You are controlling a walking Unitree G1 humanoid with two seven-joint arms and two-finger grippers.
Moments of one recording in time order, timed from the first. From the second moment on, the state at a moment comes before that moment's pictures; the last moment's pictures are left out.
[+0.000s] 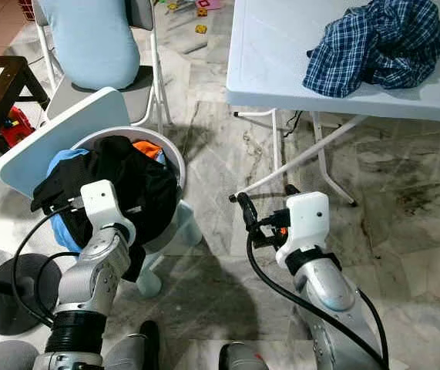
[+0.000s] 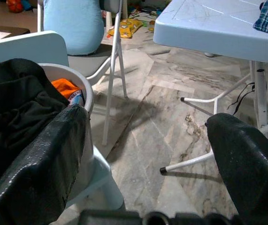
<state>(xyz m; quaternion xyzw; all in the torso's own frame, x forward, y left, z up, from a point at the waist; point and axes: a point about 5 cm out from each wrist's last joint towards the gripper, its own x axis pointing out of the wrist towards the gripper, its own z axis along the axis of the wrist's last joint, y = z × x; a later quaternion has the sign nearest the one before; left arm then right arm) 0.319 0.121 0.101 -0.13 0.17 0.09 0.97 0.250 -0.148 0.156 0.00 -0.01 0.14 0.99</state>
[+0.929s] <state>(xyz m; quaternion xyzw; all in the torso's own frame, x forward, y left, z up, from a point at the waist) 0.327 0.132 0.098 -0.15 0.14 0.11 0.97 0.245 -0.149 0.148 0.00 0.00 0.13 0.99</state>
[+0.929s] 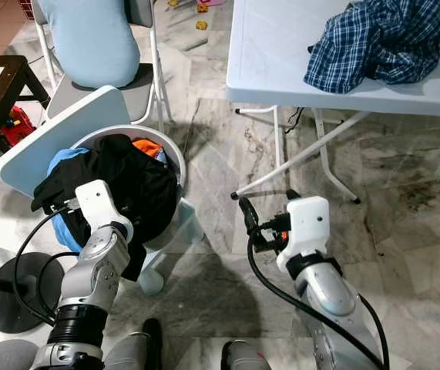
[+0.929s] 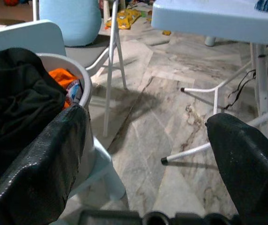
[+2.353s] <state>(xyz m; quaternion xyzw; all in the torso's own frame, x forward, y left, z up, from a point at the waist) 0.330 0.138 0.115 -0.05 0.06 0.10 0.99 0.248 -0.147 0.150 0.00 0.00 0.13 0.99</state>
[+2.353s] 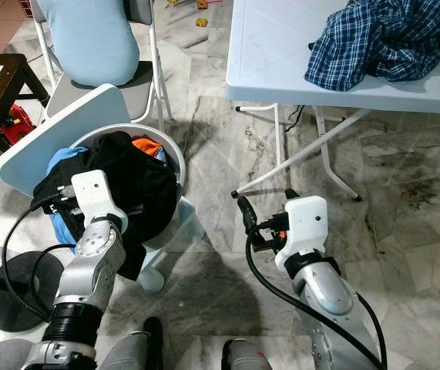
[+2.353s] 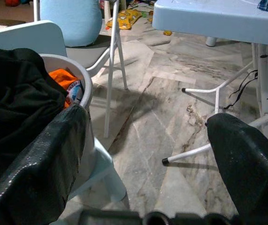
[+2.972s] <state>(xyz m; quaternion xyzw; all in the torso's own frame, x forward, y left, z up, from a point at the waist) 0.294 0.177 0.102 0.22 0.03 0.03 0.97 0.254 -0.141 0.136 0.02 0.04 0.14 0.99</state>
